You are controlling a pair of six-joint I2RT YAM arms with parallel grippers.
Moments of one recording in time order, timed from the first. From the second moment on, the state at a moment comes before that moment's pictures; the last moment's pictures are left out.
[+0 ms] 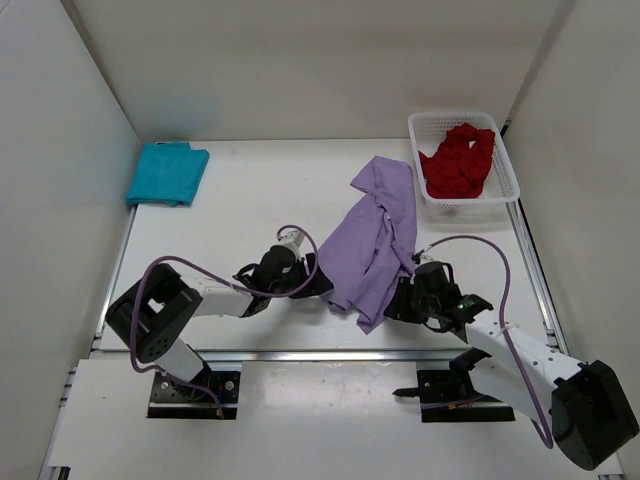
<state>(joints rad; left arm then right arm) -0.75 1.55 0.52 0.41 0.11 -0.81 0.51 0.91 0.35 -0.31 -0.15 0.64</state>
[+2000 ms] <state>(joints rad) -0.28 1.44 0.49 0.49 0.13 -0.88 0.75 0.95 0.38 -0.46 0.03 0.82</state>
